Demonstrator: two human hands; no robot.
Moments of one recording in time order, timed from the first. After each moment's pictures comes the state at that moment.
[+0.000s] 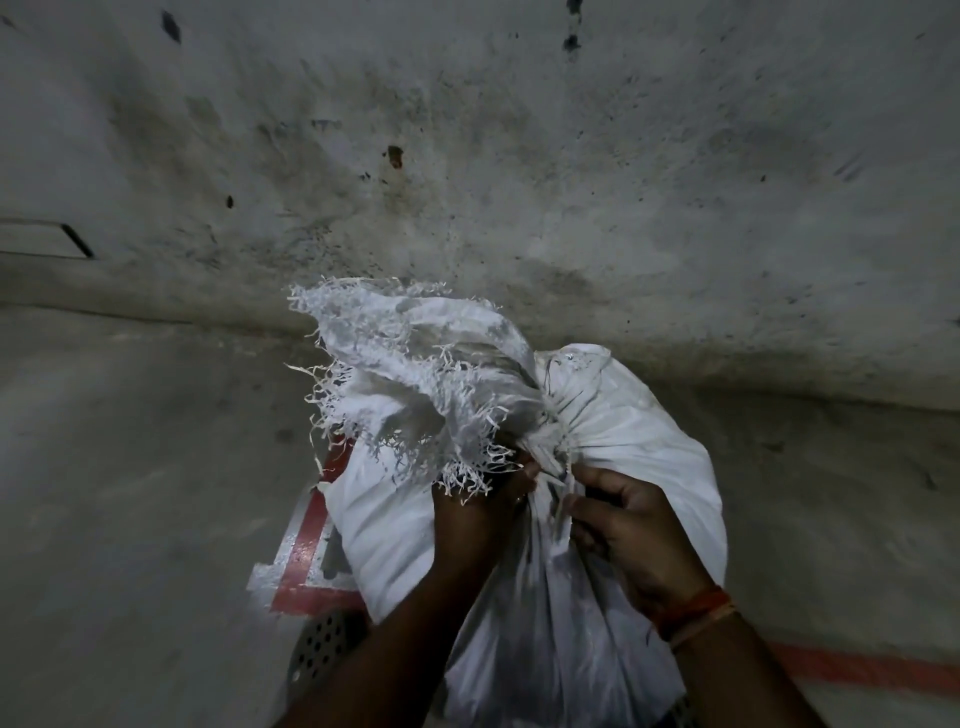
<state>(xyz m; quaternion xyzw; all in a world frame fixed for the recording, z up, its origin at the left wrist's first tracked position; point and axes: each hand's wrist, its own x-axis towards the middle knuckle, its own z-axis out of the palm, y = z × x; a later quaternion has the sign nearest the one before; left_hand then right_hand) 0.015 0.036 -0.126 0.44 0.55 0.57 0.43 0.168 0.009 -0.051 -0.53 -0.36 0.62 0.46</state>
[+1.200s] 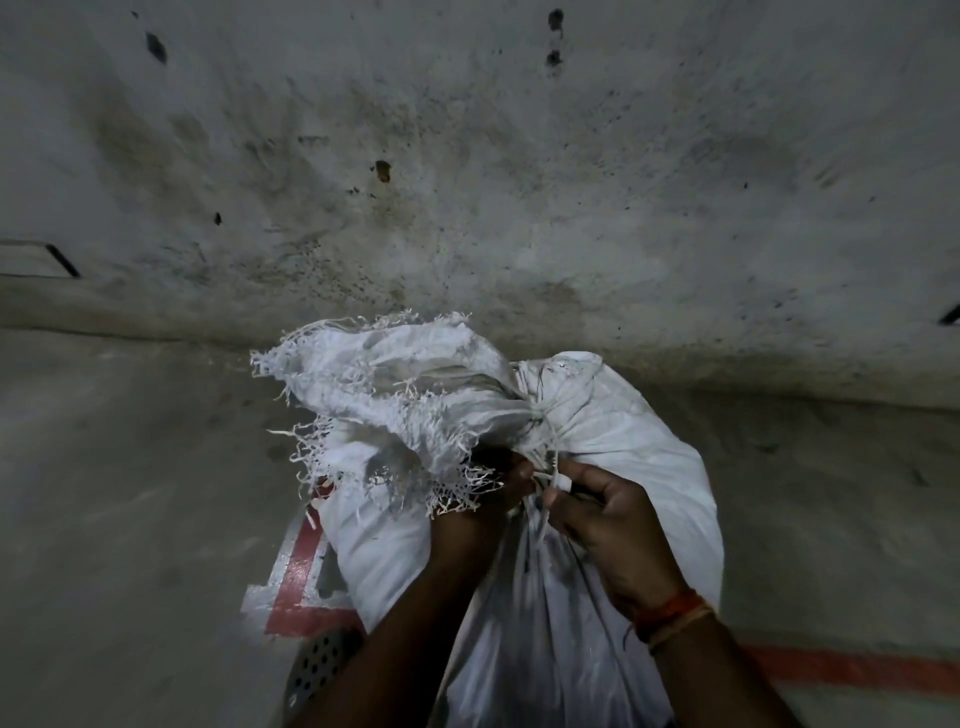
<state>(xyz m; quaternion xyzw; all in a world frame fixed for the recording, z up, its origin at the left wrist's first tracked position) 0.016 0.044 -0.118 0.40 0.52 0.58 0.48 0.159 0.020 -0.071 -0.52 -0.43 0.55 0.49</state>
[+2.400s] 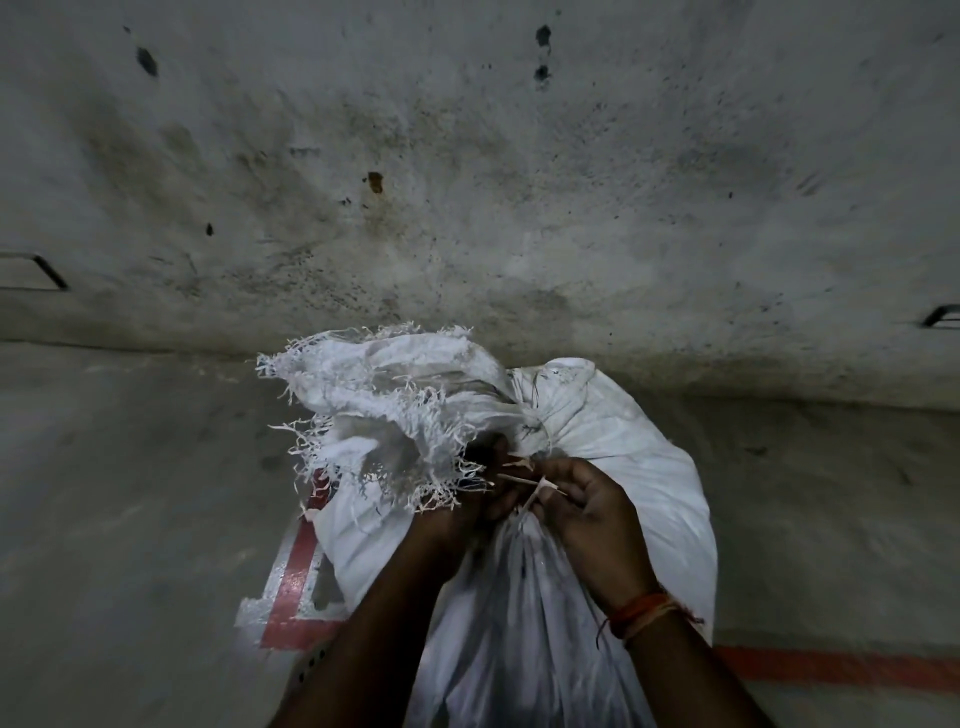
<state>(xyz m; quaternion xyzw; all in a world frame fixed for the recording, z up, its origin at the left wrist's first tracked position) -0.002 0.048 -0.084 0.27 0.42 0.51 0.71 0.149 0.028 -0.079 -0.59 -0.48 0.45 0.47</state>
